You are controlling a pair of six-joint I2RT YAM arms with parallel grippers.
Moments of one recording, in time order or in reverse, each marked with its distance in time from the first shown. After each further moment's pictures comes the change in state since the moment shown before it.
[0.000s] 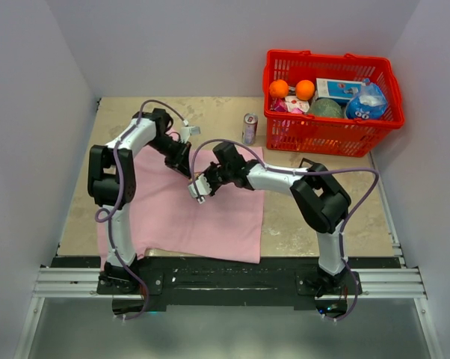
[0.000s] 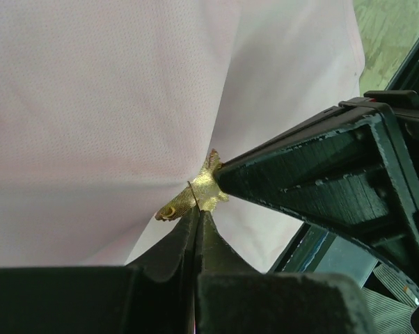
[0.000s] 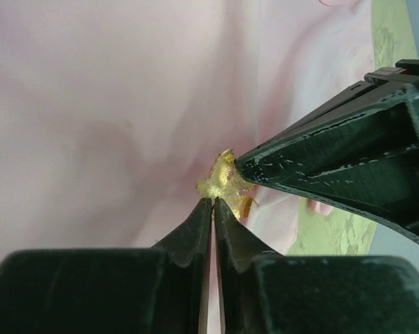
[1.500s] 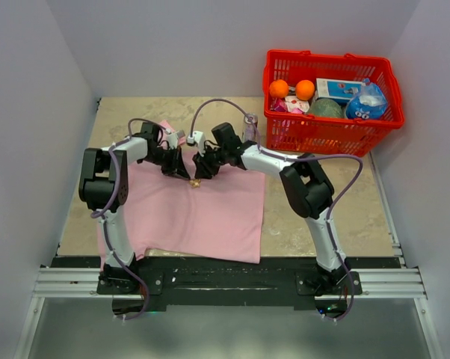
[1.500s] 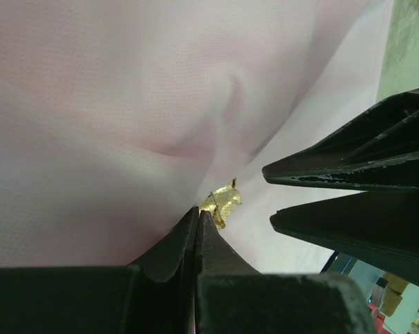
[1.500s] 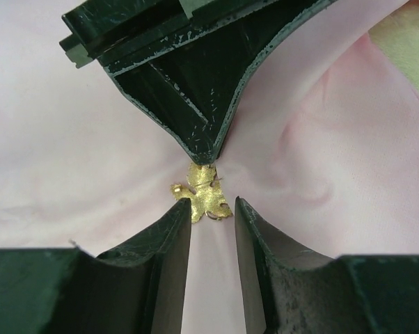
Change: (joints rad) left arm 0.080 -0.067 -0.351 0.561 0.018 -0.407; right arm -0.094 0.212 0.324 -0.138 -0.054 1.135
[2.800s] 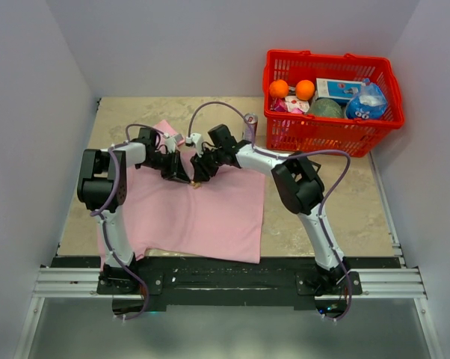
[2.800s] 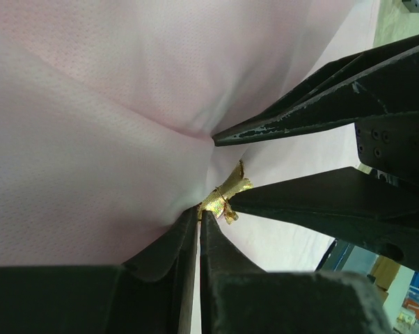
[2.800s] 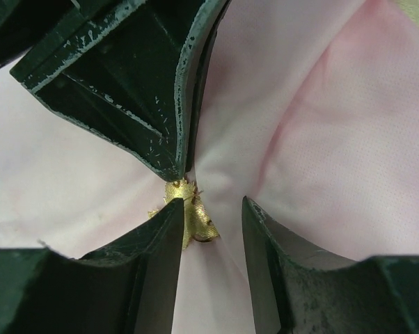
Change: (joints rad) left arm 0.022 -0.002 -0.083 0.090 0.064 -0.018; right arm 0.000 0.118 0.111 -0.071 0.000 0.061
